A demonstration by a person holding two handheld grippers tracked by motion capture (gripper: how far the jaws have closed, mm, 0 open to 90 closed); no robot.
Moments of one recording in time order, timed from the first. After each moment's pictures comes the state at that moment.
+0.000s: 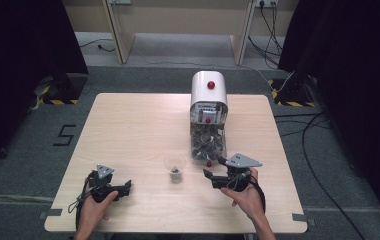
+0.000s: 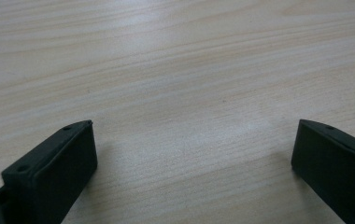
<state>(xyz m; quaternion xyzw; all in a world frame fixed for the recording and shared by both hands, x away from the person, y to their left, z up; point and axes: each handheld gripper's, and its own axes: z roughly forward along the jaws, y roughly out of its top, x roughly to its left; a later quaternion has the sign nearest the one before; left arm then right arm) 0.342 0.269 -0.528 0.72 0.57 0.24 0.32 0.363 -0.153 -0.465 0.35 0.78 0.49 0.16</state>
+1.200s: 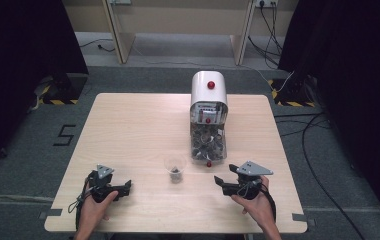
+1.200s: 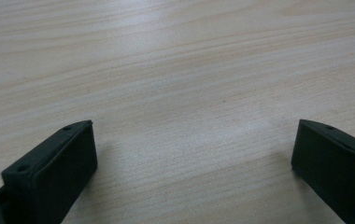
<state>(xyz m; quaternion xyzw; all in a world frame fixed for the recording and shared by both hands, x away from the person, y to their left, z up) 0.342 0.269 -0.528 0.72 0.57 0.24 0.32 0.348 -0.184 -0.481 0.38 0.78 0.47 0.17</state>
